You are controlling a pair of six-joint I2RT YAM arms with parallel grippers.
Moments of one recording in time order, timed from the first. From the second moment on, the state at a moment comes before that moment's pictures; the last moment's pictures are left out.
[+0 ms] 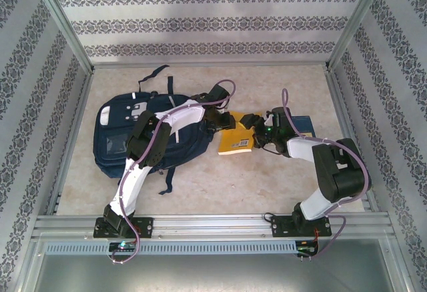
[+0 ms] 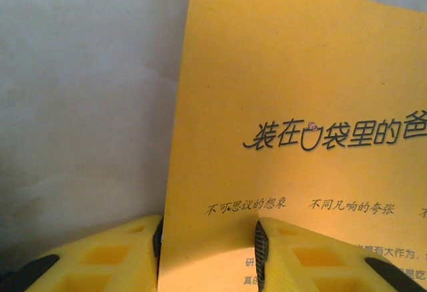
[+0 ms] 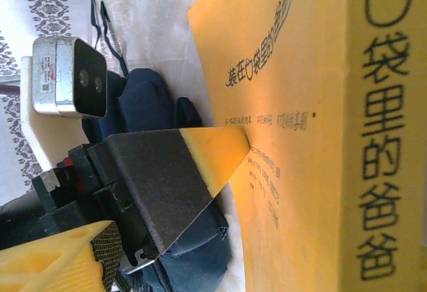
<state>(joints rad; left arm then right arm) -0.60 2.30 1.78 -0.60 0.34 -0.69 0.22 1.60 0.63 0.31 -0.60 1.20</state>
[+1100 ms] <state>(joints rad) -0.52 1.61 1.47 -0.62 0.39 -0.65 0.27 1.12 0.64 0.10 -0.54 0.91</state>
